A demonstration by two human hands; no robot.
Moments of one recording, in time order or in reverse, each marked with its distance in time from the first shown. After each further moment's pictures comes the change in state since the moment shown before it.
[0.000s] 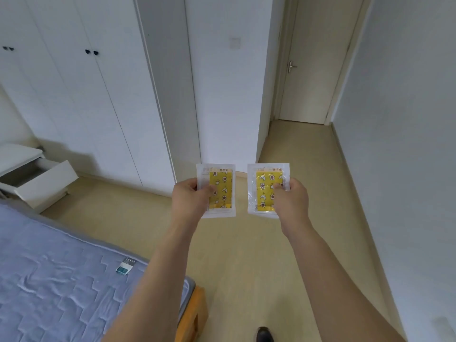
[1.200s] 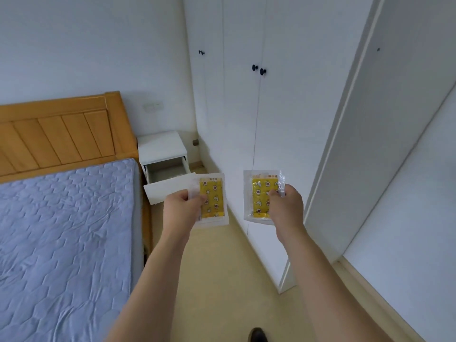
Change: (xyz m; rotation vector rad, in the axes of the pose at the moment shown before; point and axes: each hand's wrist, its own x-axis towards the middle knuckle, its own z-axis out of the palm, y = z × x) left_hand 0.732 -0.016 -0.234 -0.121 0.858 -0.161; right_hand 0.419 -0.179 0.809 -0.038 -0.874 -0.185
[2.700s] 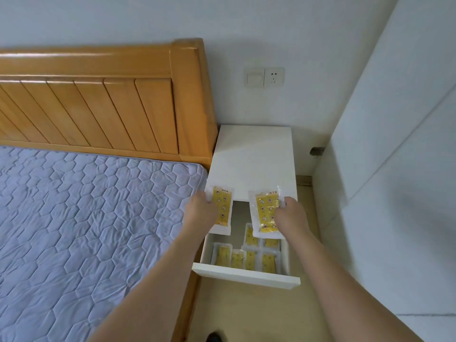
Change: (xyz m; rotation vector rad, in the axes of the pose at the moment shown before) left_hand 1.007 -0.122 -0.117 0.563 0.392 -0.440; right_hand 0.664 0.024 0.886 -0.461 -0.788 0.104
